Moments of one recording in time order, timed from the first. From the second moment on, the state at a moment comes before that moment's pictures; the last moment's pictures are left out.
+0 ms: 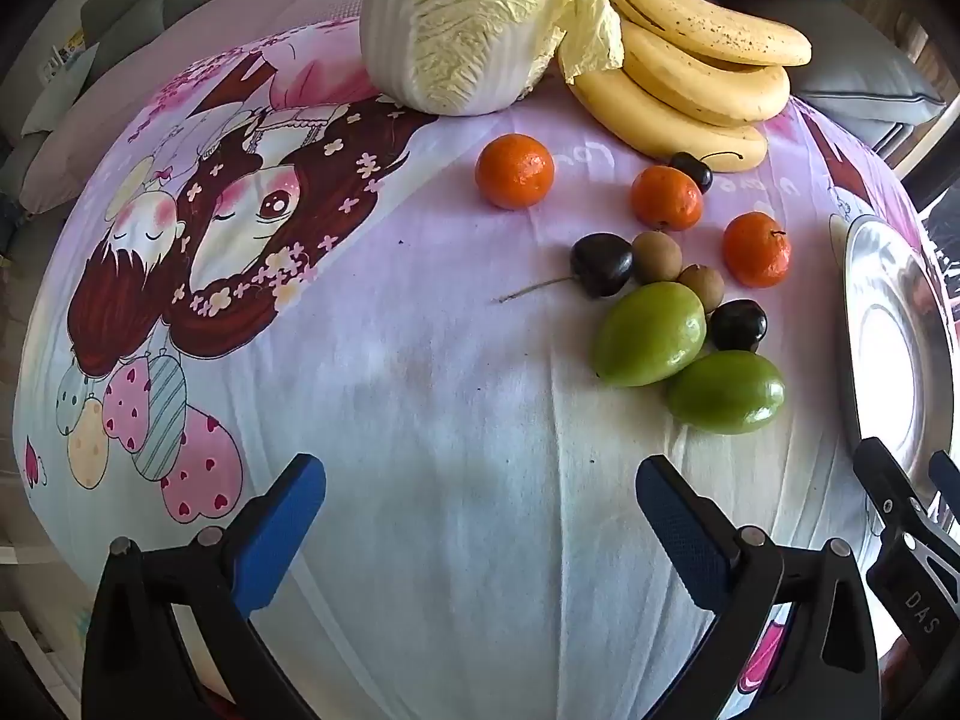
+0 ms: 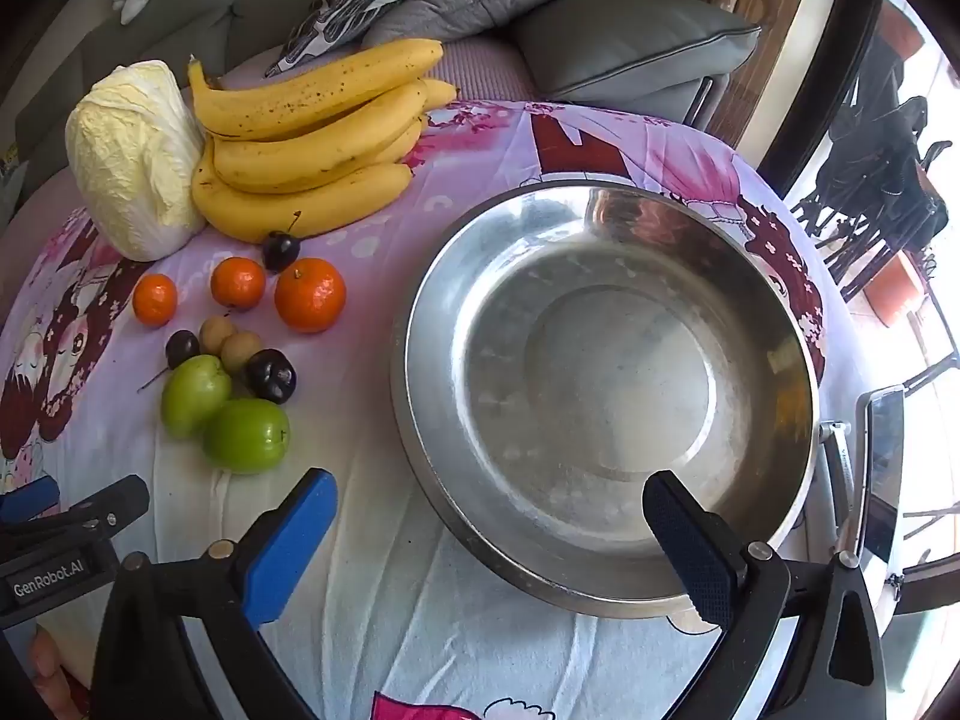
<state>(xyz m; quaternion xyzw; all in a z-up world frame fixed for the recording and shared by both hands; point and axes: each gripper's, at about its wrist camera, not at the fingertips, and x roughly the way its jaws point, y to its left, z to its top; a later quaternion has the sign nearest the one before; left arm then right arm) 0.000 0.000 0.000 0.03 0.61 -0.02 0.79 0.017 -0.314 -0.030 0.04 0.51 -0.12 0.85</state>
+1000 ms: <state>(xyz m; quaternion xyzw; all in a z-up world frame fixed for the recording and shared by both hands) 0.001 0.002 -0.002 0.03 0.61 -0.01 0.79 0.017 -0.316 -0.027 0.04 0.51 -0.12 0.85</state>
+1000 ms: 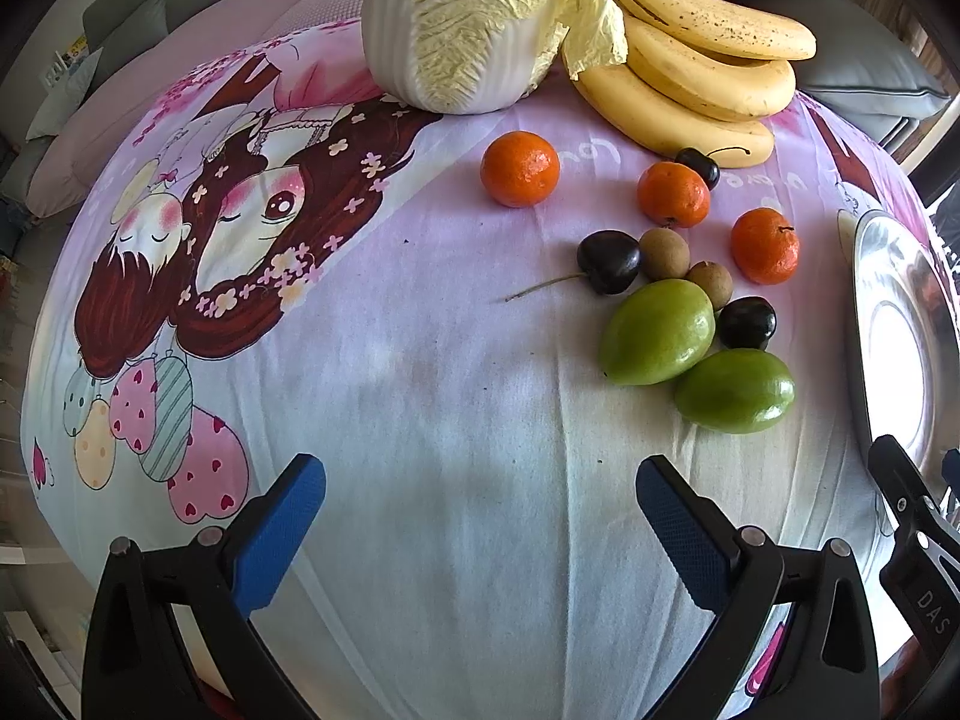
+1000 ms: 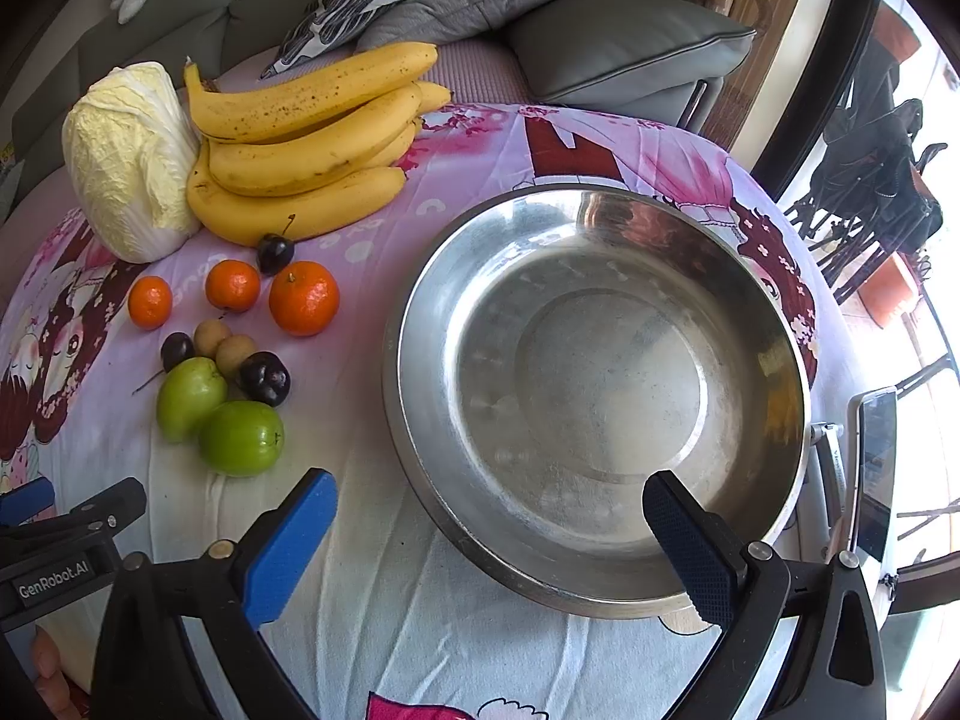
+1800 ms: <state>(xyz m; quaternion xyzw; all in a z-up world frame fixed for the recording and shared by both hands) 0.005 0.016 0.009 0.00 0.59 0.01 0.81 0.017 -0.315 -0.027 0.04 0.51 -0.12 0.85</state>
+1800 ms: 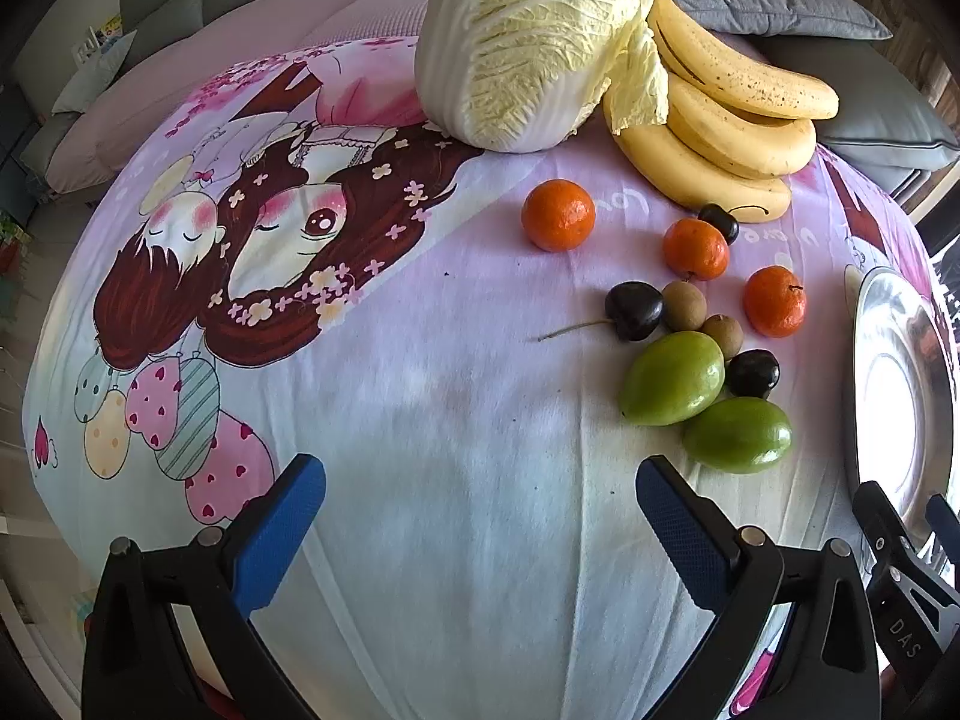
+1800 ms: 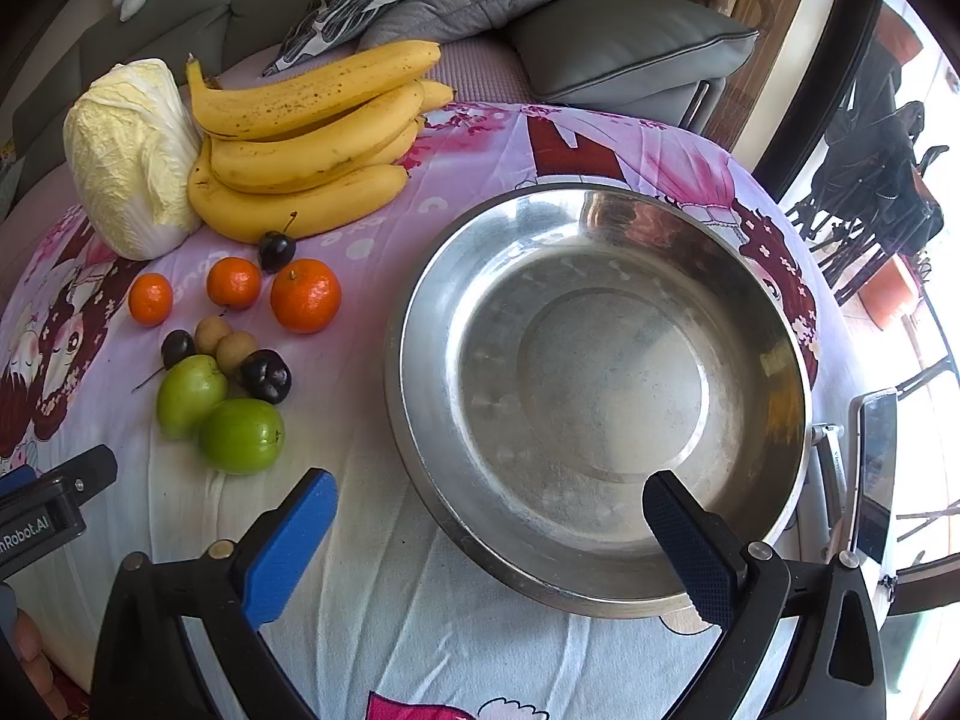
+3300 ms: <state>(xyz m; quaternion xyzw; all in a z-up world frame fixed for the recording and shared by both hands) 0.015 0.020 0.025 -0.03 0.56 0.02 0.83 0.025 -0.290 -0.024 0.06 0.50 -0.06 0.86</state>
